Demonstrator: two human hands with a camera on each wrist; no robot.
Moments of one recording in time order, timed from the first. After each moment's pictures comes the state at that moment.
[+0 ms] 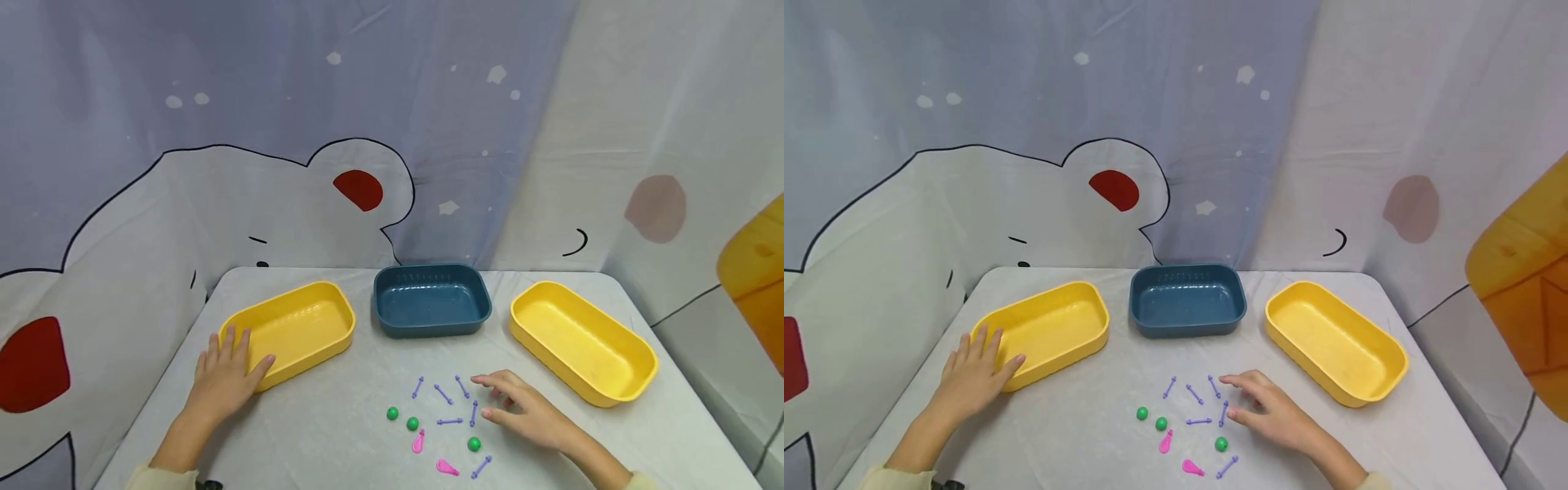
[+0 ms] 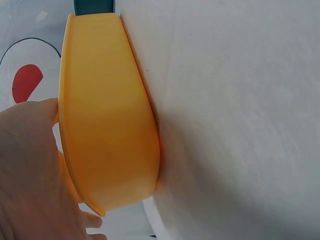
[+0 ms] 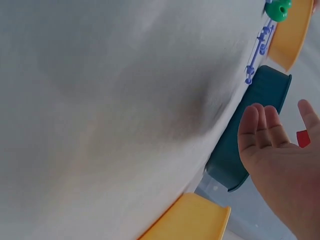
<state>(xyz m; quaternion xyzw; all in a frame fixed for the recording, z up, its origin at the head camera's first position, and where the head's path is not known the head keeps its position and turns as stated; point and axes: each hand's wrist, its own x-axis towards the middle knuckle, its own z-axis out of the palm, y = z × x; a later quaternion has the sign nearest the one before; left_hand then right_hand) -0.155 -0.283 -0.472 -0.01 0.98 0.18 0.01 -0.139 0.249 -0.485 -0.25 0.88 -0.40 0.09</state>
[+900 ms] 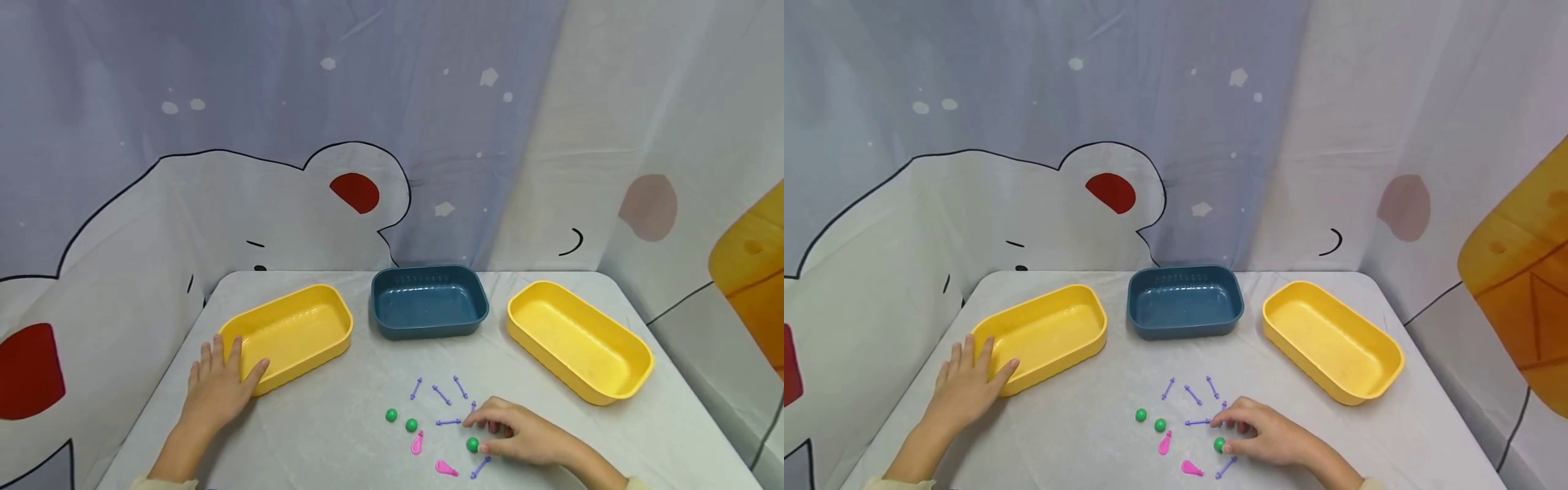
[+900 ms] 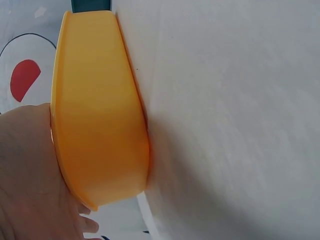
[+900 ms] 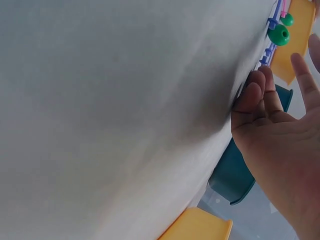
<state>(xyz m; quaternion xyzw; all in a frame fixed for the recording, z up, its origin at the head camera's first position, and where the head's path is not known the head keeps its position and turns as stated) -0.151 -0.285 -0.478 -0.04 0.98 0.18 0.01 -0.128 0.249 -0.494 -0.32 0.83 -0.41 0.21</state>
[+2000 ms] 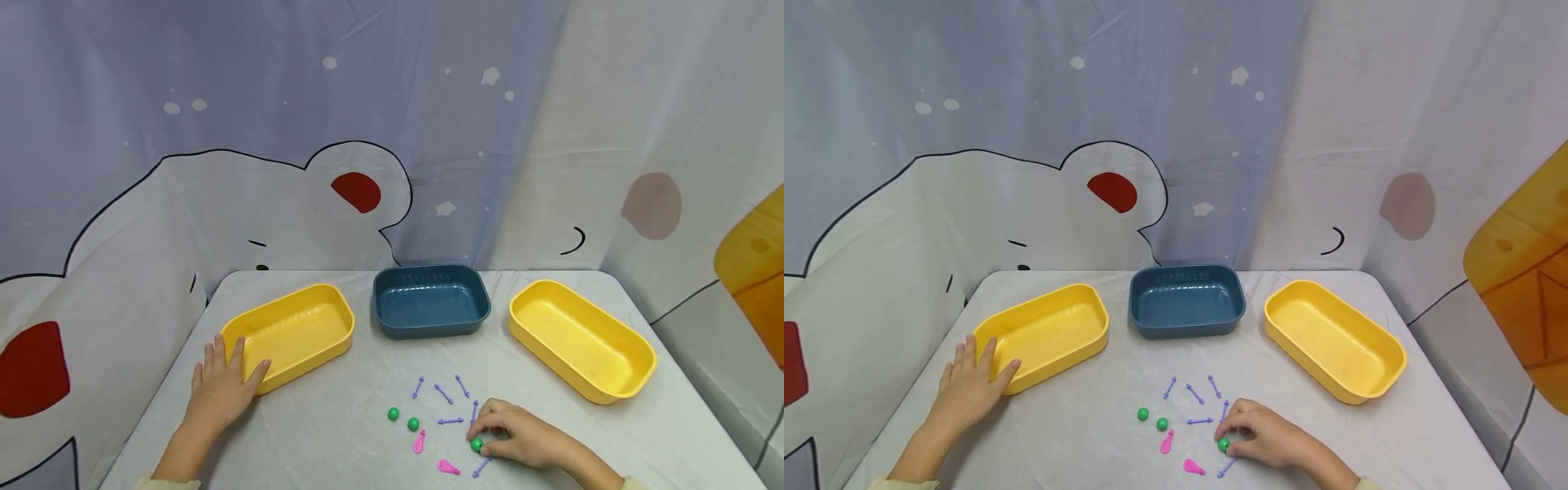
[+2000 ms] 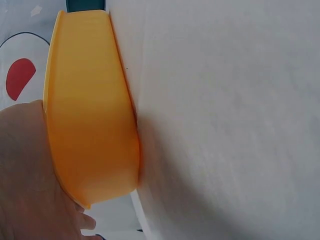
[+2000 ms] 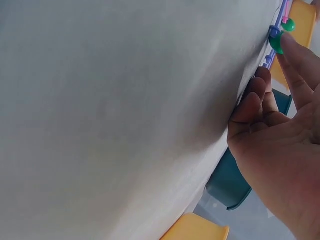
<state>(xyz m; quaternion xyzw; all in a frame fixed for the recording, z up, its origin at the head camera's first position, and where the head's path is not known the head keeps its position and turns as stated) -0.152 -0.289 -0.488 -0.04 0.98 0.19 0.00 -0.129 0.246 -0.503 -0.37 0.84 -0.36 0.16</state>
